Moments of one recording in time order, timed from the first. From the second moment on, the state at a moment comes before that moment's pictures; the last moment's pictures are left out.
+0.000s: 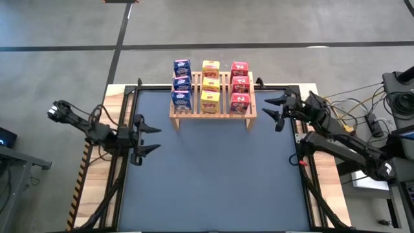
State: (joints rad) left arm -0.48 0.49 0.38 0.32 -0.53 0.09; right arm -0.73 0.38 0.36 0.01 -0.40 -0.12
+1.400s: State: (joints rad) left arm -0.11 0.00 0.01 0.10 -0.27 -0.04; right arm -0.60 0.02 0.01 0.20 -0.39 0.02
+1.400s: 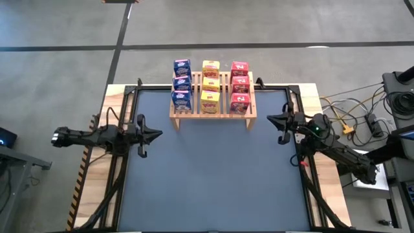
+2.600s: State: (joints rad) left arm -0.11 0.05 0.02 0.05 -0.29 -0.04; right arm -0.60 0.16 0.01 0.06 -0.26 -0.03
